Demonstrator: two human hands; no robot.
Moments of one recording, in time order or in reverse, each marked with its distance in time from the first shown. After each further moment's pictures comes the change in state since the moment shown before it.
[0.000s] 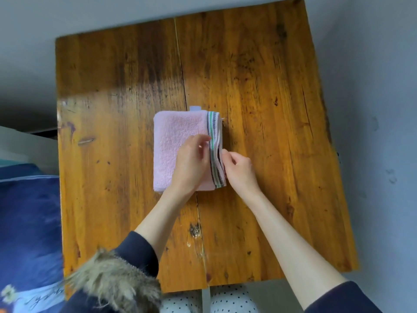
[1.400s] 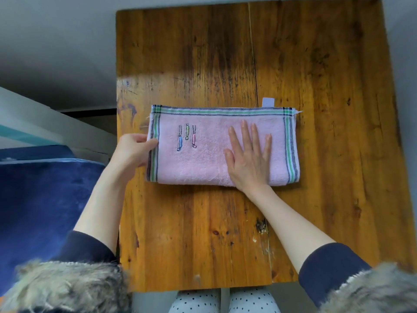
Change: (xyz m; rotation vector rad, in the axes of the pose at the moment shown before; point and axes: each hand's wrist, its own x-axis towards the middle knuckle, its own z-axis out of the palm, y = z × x) left_hand 0.007 -0.160 -0.199 -0.237 -0.053 -0.688; right_hand 0.020 -0.003 0.146 -1.145 0.209 -0.409
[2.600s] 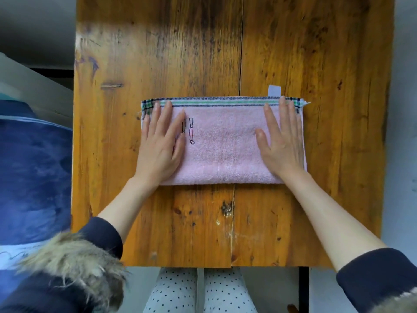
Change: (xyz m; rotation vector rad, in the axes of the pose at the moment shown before) left_hand -0.019 -0.055 0.127 0.649 0.259 0.818; right_hand -0.004 0.129 -0.018 0.075 0.052 -0.080
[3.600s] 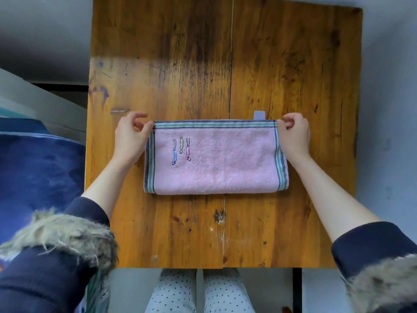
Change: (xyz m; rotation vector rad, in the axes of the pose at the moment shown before) left_hand 0.054 -0.032 -0.057 -0.417 0.054 -0.552; right_hand 0.053 0.022 -0.054 0.481 0.093 0.534
